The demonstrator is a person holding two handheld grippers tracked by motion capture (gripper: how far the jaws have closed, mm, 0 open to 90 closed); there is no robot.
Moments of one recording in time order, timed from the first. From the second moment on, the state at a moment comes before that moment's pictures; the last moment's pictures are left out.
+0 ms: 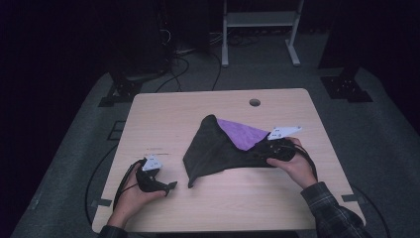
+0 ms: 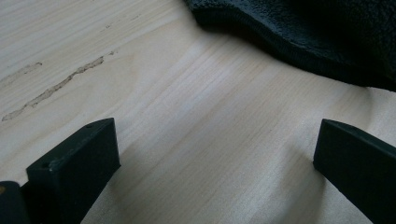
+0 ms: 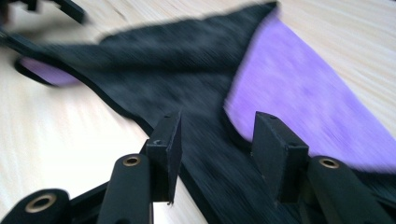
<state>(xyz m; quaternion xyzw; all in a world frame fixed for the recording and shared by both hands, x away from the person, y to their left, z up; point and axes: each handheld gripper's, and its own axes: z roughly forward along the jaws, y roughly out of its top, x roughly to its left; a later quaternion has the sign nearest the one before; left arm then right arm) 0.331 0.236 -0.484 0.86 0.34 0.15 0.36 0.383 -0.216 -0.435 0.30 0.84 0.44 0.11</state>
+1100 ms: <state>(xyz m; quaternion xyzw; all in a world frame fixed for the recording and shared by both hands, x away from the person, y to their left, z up) 0.304 0.196 -0.461 0.85 0.28 0.10 0.44 0.372 -0.276 -0.474 0.34 0.86 0.35 0.13</state>
